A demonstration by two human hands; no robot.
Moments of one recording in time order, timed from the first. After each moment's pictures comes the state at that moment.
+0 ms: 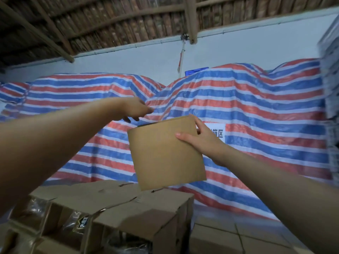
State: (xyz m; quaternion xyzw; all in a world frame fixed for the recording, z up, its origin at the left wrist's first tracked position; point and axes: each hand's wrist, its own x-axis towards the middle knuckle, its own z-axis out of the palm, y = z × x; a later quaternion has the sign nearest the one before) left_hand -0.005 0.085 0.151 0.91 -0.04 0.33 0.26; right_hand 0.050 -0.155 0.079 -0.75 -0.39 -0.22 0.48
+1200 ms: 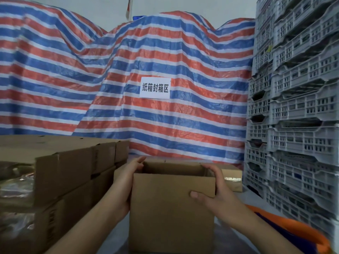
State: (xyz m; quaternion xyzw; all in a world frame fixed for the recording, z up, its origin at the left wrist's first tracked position) left_hand 0.014 -0.170 -0.179 0.59 -0.09 0.04 0.80; right_hand -0.002 -0.410 -0.205 -0.79 -0.22 -0.20 0.54
